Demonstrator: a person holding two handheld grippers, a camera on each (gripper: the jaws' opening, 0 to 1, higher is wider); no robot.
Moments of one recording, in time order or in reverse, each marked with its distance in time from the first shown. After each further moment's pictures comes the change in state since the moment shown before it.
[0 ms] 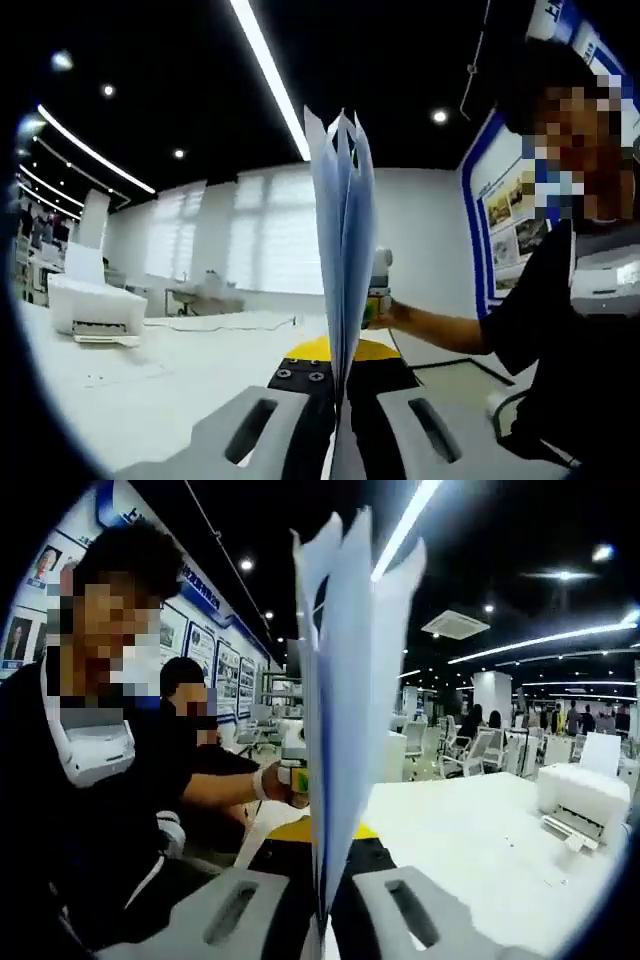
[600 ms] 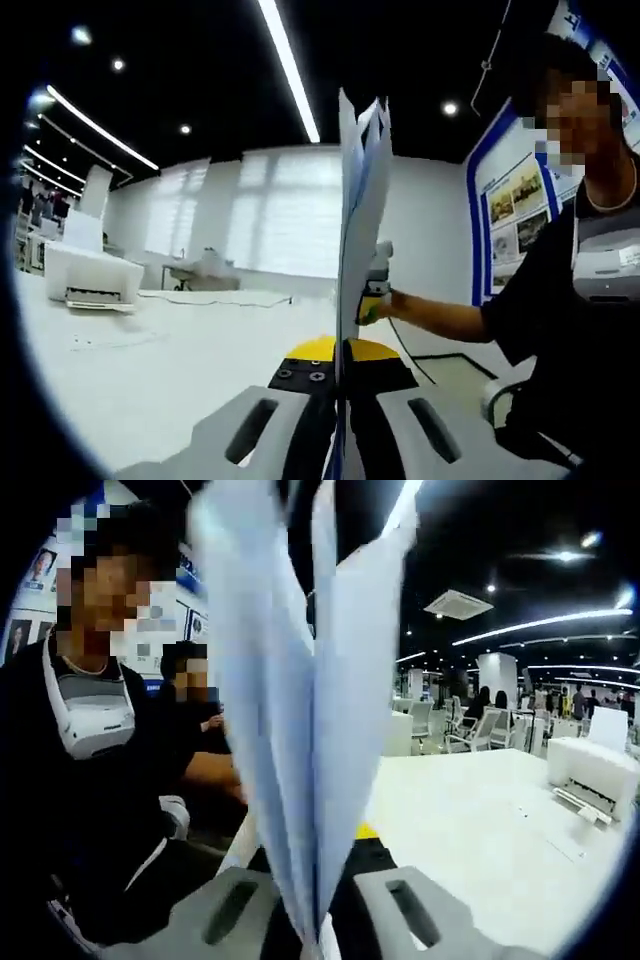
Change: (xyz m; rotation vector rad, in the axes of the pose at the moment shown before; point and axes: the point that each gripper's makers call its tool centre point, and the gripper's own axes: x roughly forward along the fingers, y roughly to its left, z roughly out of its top) left arm 0.007 0.006 -0.037 -0.069 0.044 -0.014; right arm 0.001 0.001 -0.044 0.062 0.042 0.041
